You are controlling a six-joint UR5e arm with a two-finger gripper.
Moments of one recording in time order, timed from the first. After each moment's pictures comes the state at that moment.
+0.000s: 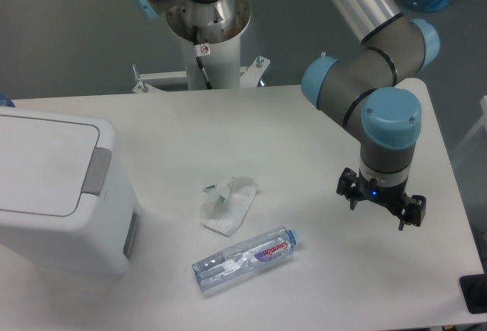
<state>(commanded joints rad) 2.63 -2.12 -1.38 -1.00 1.64 1.18</state>
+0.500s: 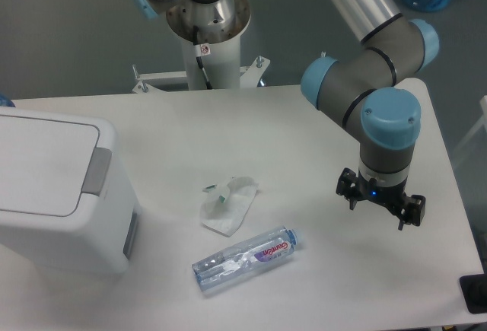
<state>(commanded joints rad) 2.64 -2.08 -1.38 -1.01 1.62 1.13</state>
